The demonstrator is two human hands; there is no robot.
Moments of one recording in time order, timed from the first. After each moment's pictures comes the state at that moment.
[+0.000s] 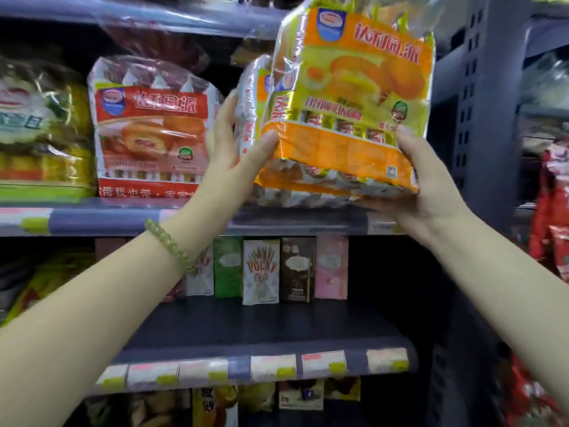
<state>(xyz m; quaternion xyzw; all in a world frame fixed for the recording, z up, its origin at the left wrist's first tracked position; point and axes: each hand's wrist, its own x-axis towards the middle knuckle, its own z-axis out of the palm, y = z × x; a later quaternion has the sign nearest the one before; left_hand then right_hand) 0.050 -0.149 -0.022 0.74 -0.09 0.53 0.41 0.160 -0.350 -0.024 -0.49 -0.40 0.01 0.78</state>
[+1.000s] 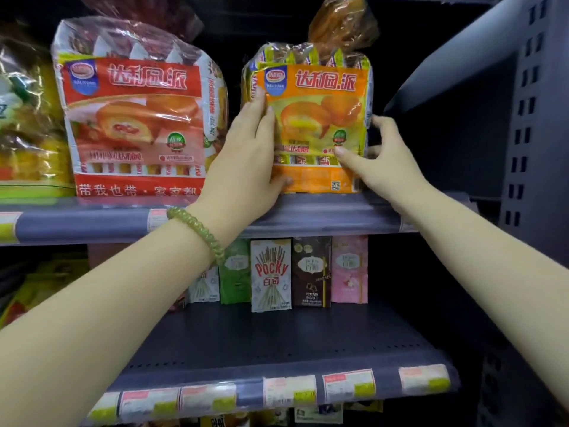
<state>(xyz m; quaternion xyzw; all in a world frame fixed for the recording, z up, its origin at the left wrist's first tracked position) 0.100 -0.114 -0.024 0.84 0.04 0.53 -0.10 0.234 -0.277 -0.017 -0.70 -0.38 -0.24 0.55</state>
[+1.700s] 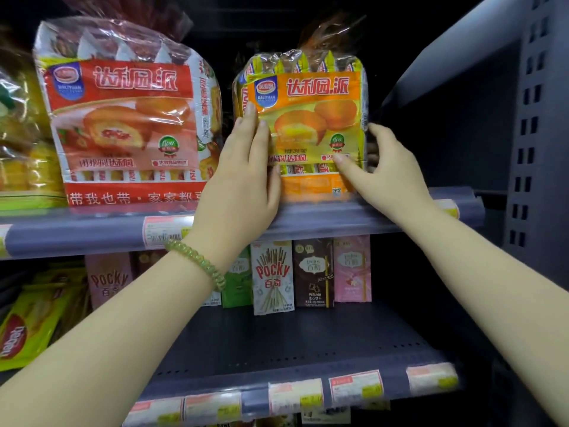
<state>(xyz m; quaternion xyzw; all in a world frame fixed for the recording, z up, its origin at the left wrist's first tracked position) 0.108 -0.105 -0.048 0.81 0.03 0.57 -0.10 0.234 -0.276 -0.035 -0.72 -0.37 -0.36 0.46</state>
